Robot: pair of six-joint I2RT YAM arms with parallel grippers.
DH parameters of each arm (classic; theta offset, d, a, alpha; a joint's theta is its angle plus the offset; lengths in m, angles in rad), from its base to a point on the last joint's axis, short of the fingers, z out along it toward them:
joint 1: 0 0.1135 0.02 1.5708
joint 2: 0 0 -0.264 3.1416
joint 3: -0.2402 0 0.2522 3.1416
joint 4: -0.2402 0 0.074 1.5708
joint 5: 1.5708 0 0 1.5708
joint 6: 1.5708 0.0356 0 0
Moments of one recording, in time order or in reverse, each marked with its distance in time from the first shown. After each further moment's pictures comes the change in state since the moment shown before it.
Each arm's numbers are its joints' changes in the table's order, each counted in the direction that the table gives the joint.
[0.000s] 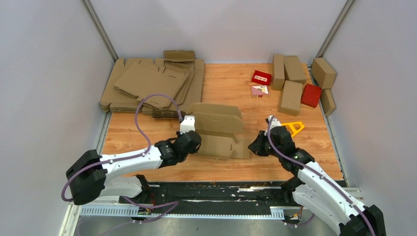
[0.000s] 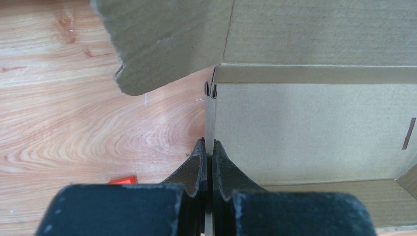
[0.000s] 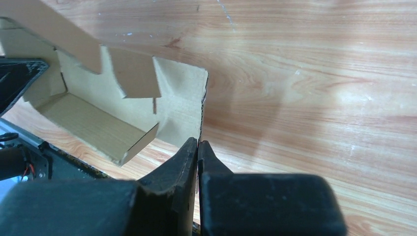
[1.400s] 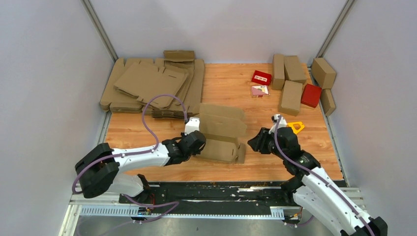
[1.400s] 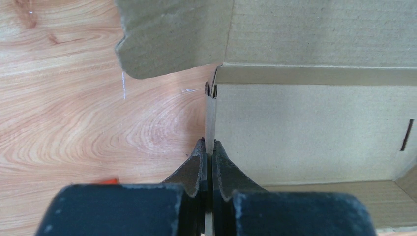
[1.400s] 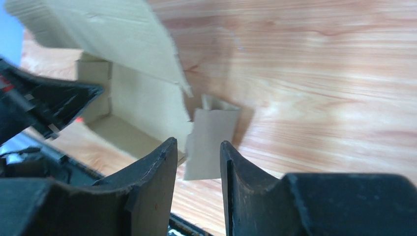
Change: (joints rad) left arm 0.001 -0.141 -0.027 0.020 0.040 -0.008; right arm -0.001 0.074 -0.040 0.006 -0.016 0.012
